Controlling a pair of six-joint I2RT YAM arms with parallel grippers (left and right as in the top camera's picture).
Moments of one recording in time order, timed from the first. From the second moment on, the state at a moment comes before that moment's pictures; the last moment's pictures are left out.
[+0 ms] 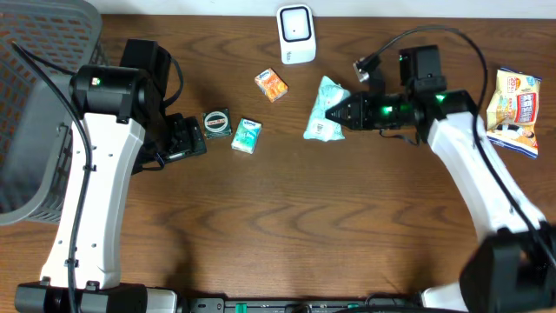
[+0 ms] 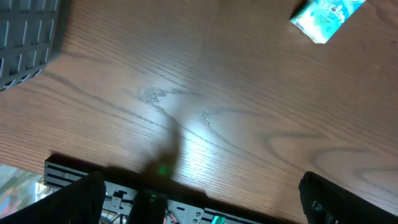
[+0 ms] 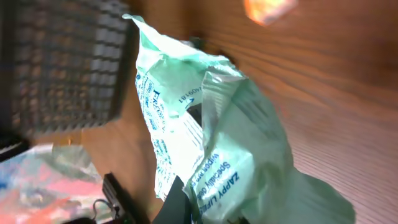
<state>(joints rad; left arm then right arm) -0.11 1.56 1.71 -1.65 -0.04 -0.43 0.17 1.65 1.33 -0.69 -0.81 0.22</state>
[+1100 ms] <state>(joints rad) -0.11 1.56 1.71 -1.65 -0.04 -0.43 0.37 1.60 1.33 -0.72 -0.73 0.19</state>
